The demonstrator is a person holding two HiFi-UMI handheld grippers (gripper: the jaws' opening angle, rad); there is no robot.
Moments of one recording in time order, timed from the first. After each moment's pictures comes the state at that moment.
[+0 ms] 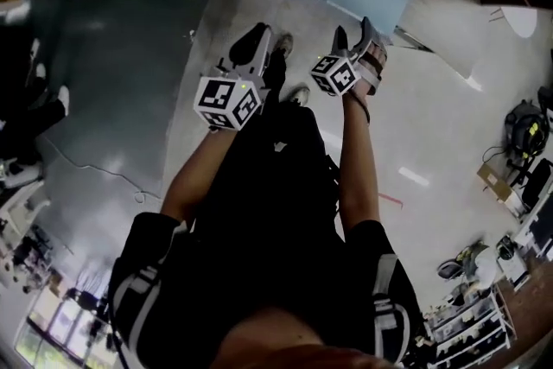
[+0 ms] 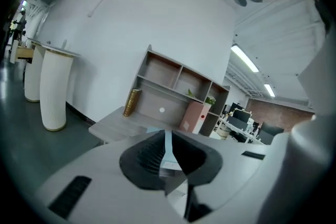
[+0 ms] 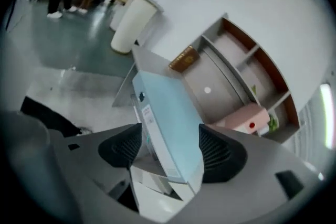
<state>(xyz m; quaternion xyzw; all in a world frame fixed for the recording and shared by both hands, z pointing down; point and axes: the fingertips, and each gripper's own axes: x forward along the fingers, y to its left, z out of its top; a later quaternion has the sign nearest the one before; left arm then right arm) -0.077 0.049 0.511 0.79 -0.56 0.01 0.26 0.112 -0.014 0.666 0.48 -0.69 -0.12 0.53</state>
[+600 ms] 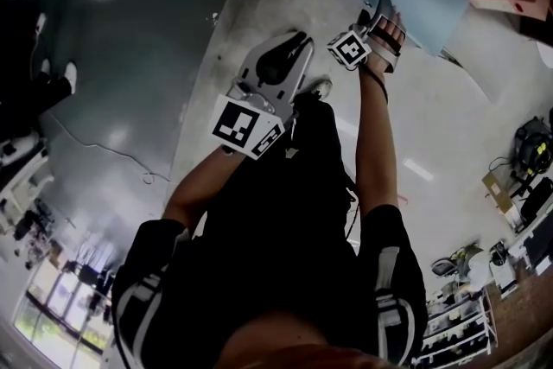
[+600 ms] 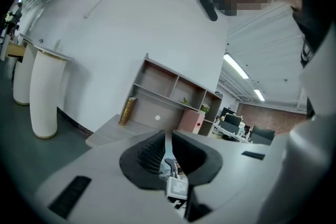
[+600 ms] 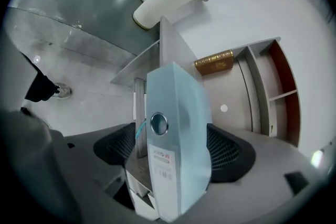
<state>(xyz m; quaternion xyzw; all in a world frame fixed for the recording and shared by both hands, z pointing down) -0.120 0.032 0.481 0.82 -0.52 -0.02 0.23 0.026 -0.090 0.759 0.39 -0.61 -0.25 0.65</state>
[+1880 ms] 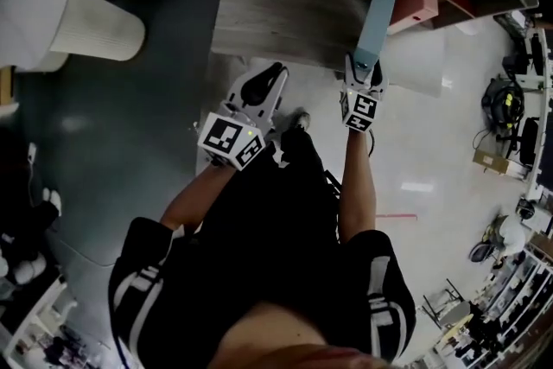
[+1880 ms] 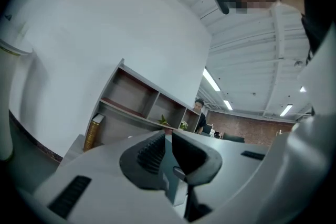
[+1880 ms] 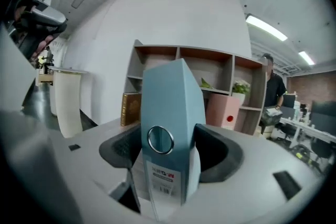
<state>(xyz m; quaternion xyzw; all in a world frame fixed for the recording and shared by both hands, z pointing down) -0.128 -0.080 0.374 0.90 -0.37 -0.08 0.21 0.107 -0.130 0.515 0.70 -0.70 0.03 0.16</state>
